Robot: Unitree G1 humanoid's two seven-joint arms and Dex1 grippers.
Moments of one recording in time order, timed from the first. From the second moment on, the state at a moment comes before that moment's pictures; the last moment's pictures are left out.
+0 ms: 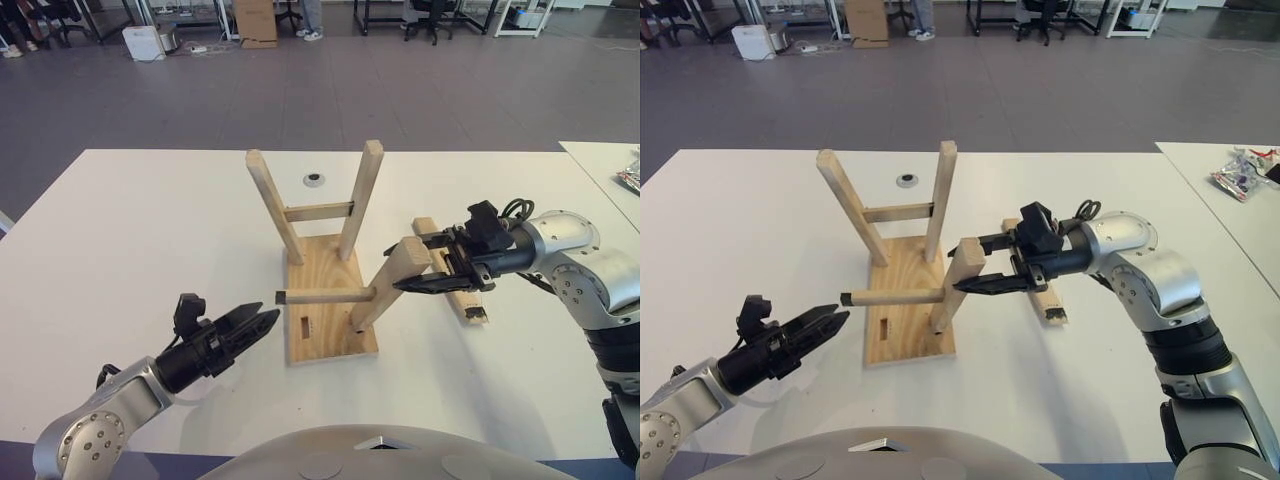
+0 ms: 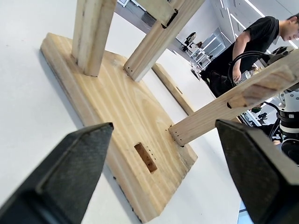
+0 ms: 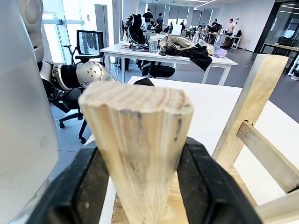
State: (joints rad) left arm 0.47 0.50 0.26 -0.50 -1.09 0.75 -0.66; right arm -0.34 -0.79 0.16 -0.22 0.77 0.38 1.35
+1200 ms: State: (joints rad) left arm 0.62 0.35 0.17 -0.56 -0.95 0.61 -0.60; right arm -0.04 -0.65 -0.01 -0.20 0.33 0.96 0.51
